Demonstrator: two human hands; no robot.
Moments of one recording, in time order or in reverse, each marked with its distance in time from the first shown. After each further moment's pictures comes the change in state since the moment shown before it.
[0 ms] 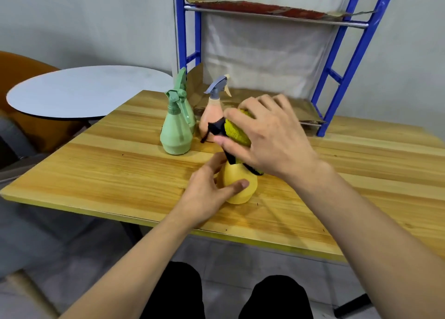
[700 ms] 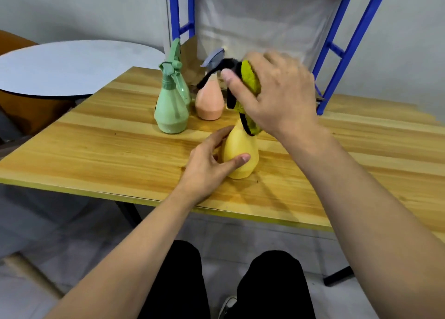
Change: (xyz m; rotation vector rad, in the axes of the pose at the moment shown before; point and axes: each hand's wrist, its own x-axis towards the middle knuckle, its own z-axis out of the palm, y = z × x) left_hand 0.007 -0.019 0.008 -0.048 0.038 0.044; right_hand 0.012 -0.005 0.007 0.034 0.125 0.295
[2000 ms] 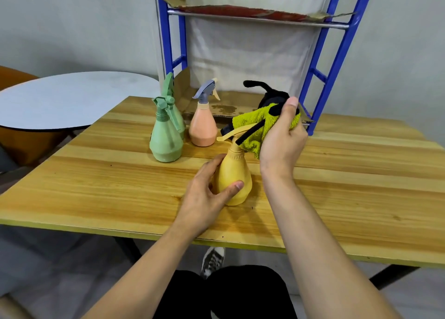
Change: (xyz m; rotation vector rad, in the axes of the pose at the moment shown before) left_hand -0.004 -0.003 0.004 0.008 0.006 0.038; right_hand -0.017 -0.011 0.017 0.946 0.437 1.120
